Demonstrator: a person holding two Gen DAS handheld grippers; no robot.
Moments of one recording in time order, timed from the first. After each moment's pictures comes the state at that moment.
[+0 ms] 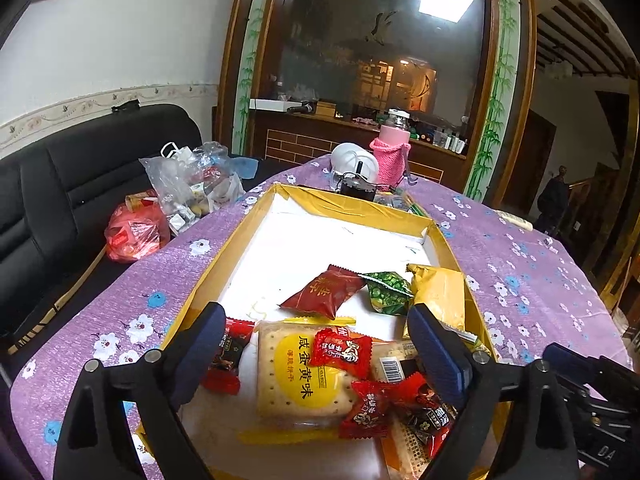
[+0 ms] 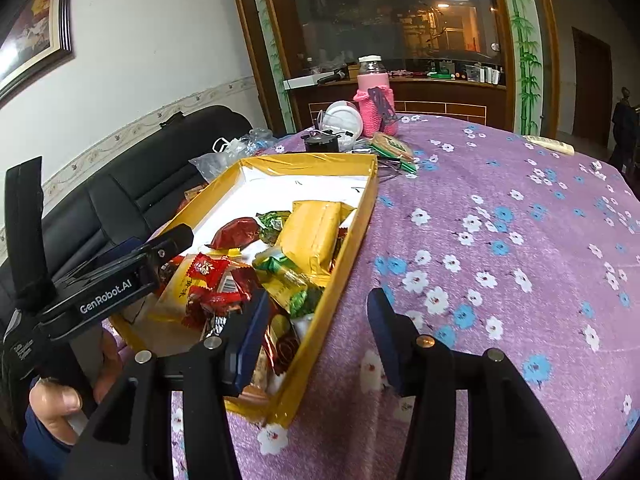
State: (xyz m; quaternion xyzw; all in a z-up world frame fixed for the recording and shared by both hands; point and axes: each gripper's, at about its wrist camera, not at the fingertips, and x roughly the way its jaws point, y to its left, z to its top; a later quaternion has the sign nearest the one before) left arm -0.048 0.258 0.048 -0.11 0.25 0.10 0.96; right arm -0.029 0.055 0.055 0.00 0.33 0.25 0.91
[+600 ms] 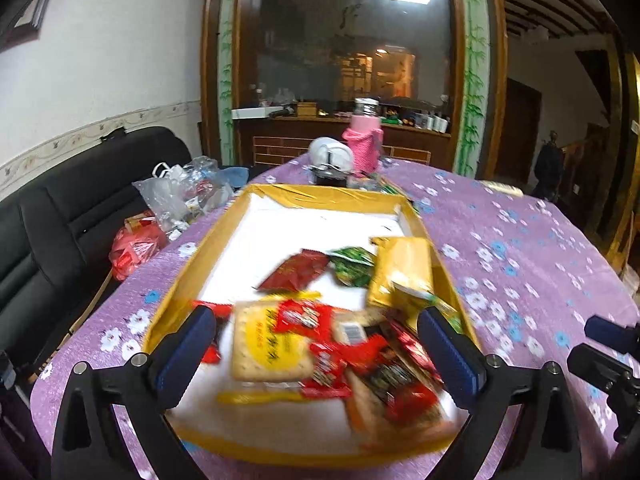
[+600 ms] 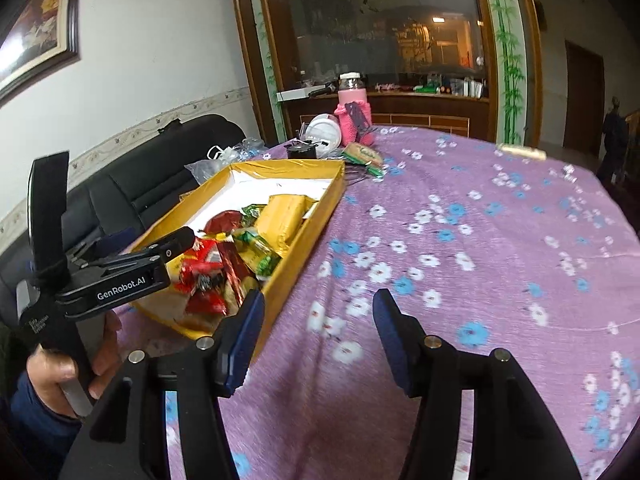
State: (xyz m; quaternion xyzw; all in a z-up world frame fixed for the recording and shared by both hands) left arm -0.067 0.211 0.051 -0.04 0.27 0.08 0.96; right arm -0.076 0.000 0.062 -0.03 0.30 0.24 0.92
